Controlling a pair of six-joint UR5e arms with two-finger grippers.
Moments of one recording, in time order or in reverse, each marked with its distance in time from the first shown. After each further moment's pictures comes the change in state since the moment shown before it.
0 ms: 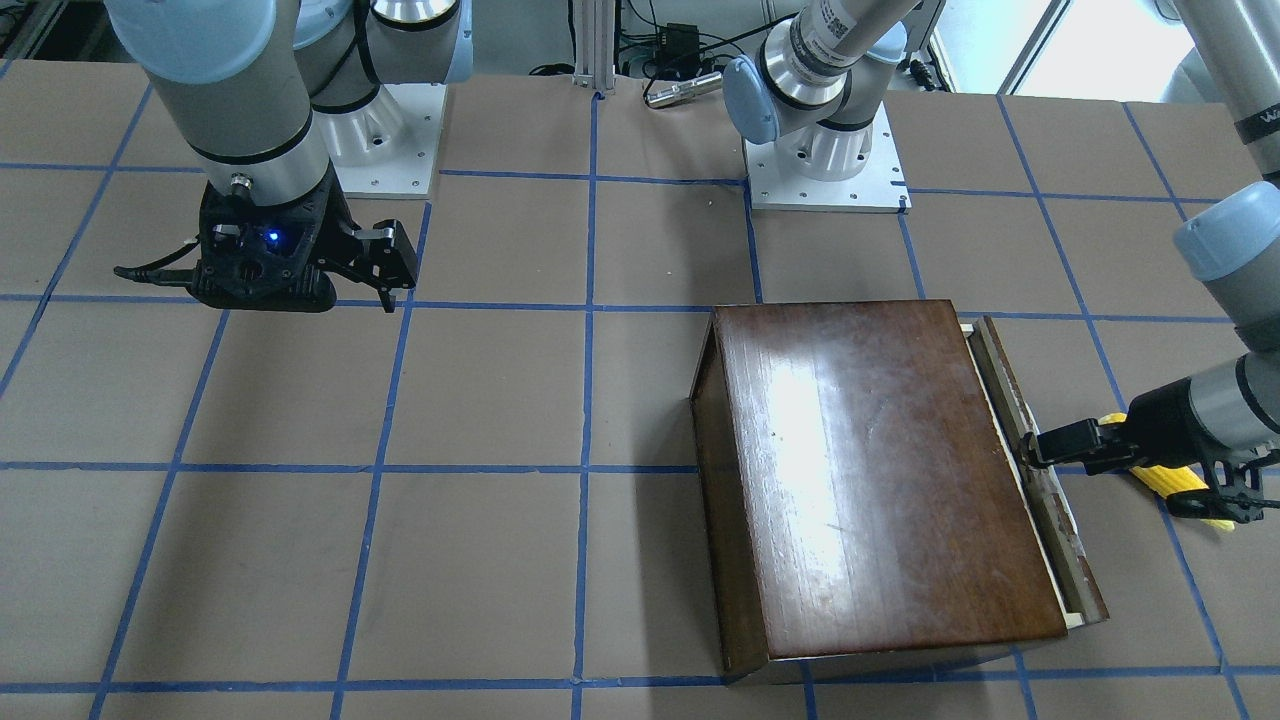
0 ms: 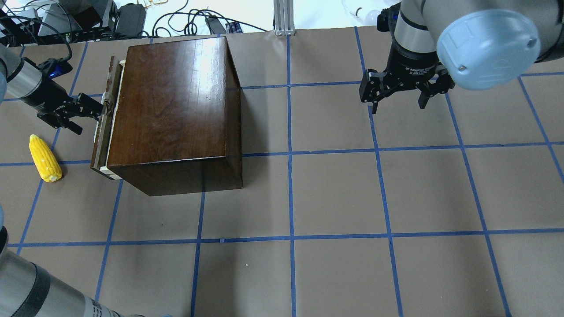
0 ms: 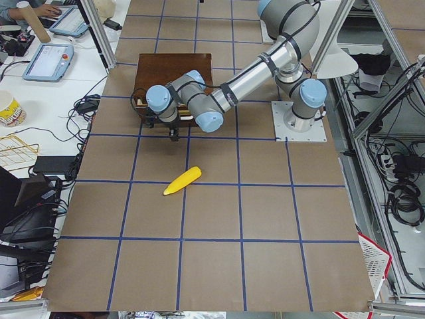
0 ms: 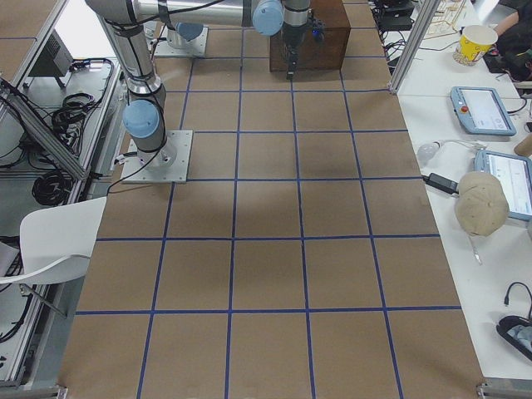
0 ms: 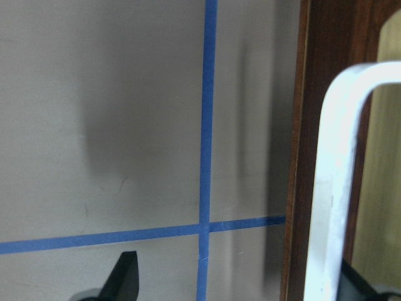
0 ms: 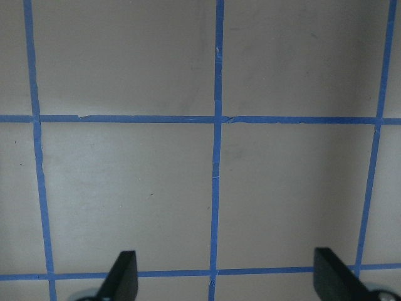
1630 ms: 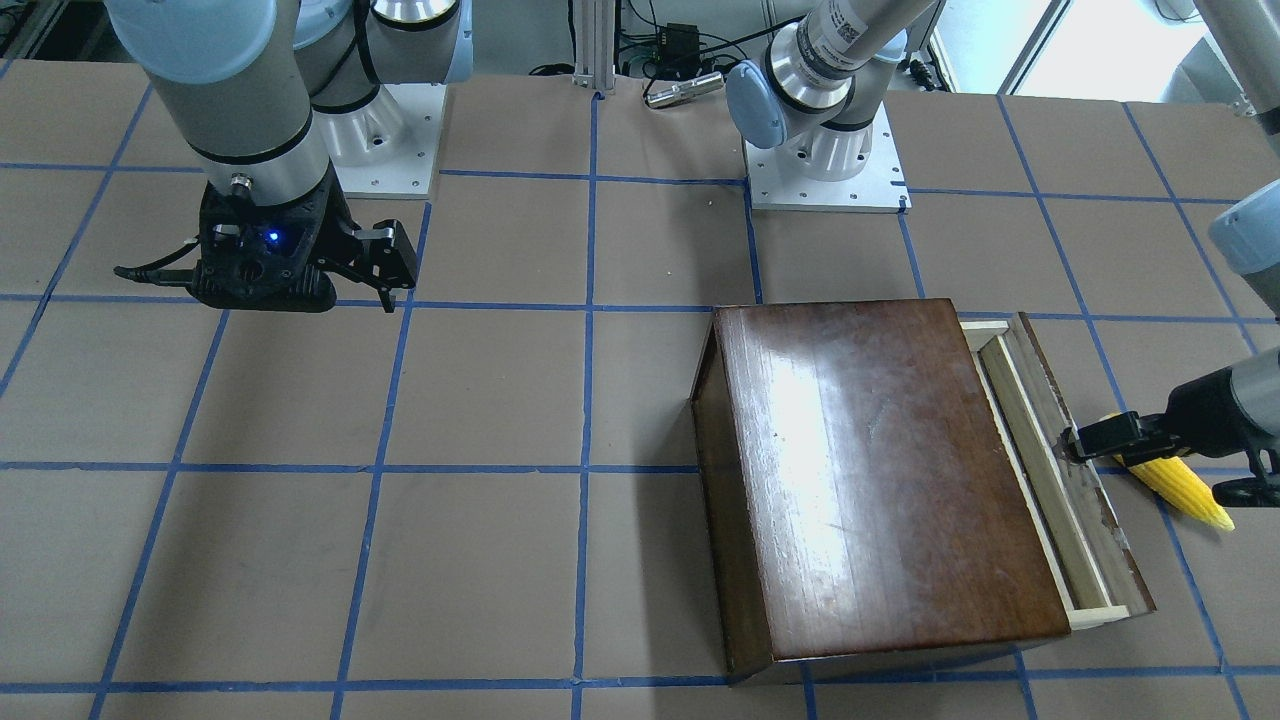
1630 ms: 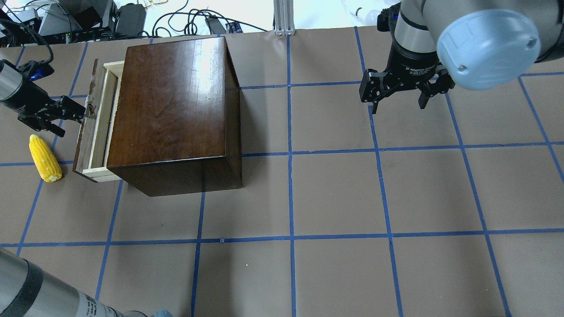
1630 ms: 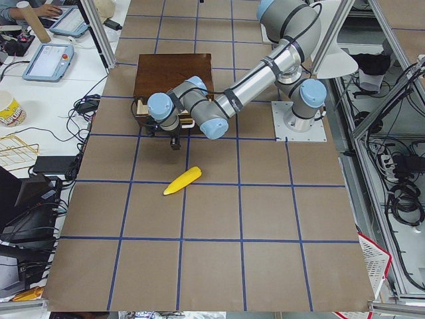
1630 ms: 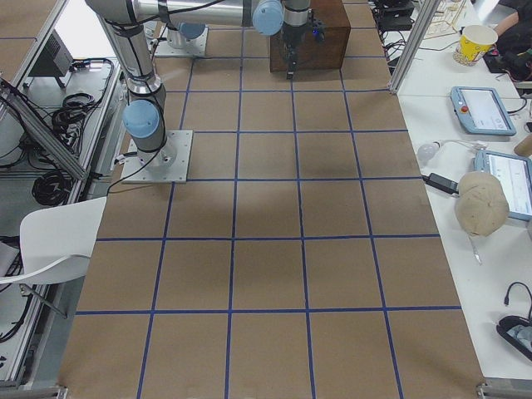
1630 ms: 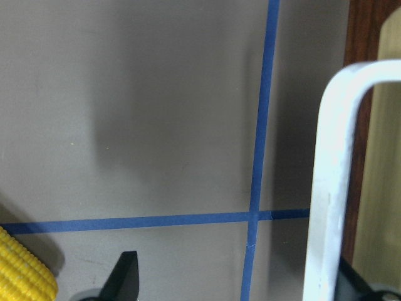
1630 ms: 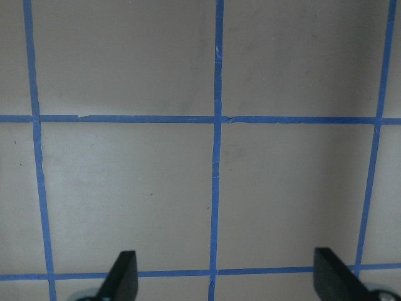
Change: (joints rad) left arm 0.064 -0.004 0.016 0.000 0.025 0.029; right arm 0.000 0.000 0.000 0.000 0.000 0.000
